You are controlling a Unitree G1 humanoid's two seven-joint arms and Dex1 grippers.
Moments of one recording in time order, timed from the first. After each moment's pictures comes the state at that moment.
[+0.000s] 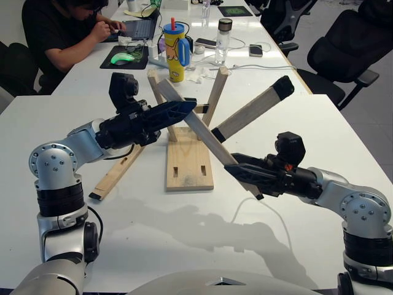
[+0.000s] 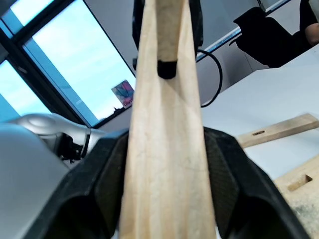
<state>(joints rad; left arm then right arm) -0.54 0.46 0.24 -0.18 -1.41 1.13 -0.69 -0.13 -0.59 -0.17 -0.45 1.31 1.00 0.84</state>
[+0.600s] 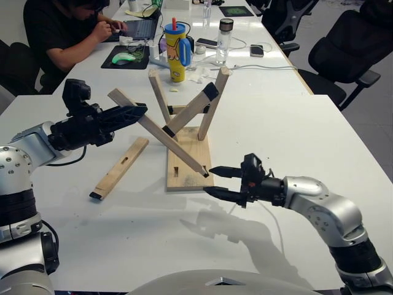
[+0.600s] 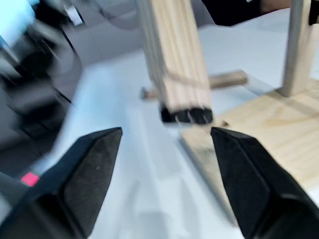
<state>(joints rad) -0.45 0.77 0.33 -0.03 -1.18 1.06 -0.92 -0.09 -0.64 0.23 -0.45 0.52 0.54 0.83</state>
